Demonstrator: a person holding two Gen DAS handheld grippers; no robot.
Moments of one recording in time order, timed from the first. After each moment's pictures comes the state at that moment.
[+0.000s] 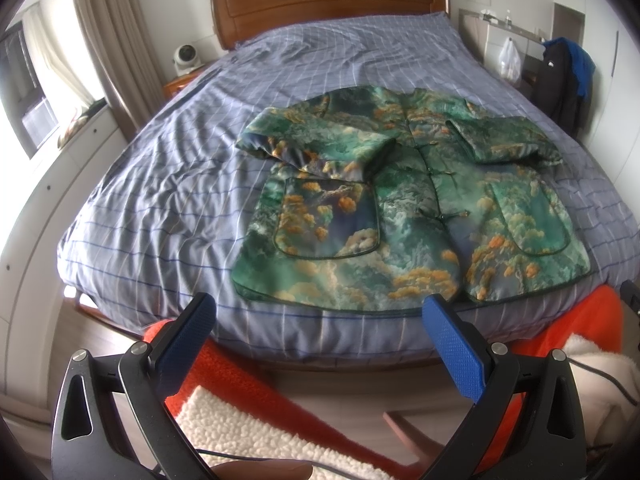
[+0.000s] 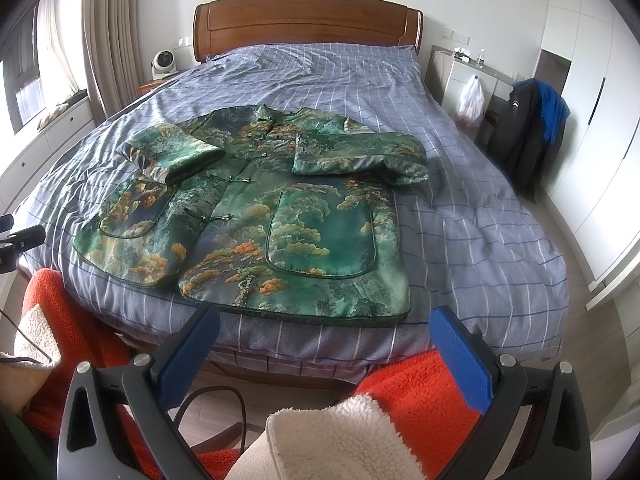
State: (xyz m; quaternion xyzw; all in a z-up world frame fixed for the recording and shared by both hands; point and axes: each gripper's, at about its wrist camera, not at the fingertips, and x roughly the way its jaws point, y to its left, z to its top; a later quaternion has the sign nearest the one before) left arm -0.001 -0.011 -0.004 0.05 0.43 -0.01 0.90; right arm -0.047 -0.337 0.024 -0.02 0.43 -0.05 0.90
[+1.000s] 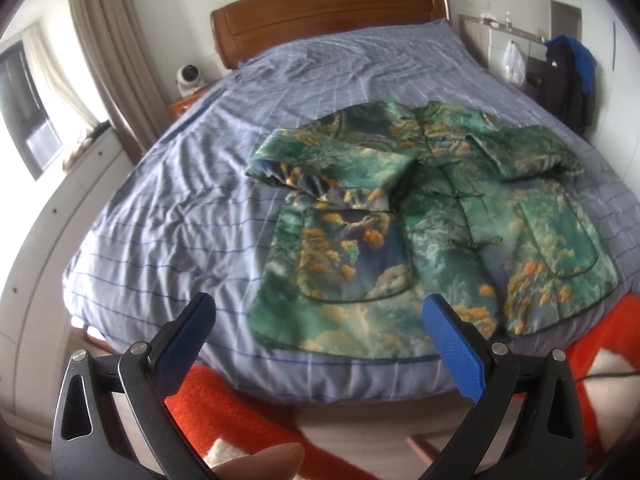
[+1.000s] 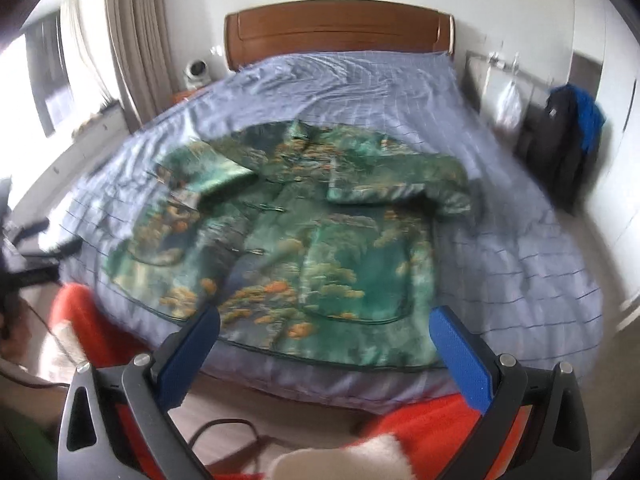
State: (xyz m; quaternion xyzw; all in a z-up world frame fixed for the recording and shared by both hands) left arm 0.044 0.008 -0.009 0.08 0.41 0.00 0.91; right arm 0.000 -0.341 0.045 -0.01 0.42 0.01 0.91
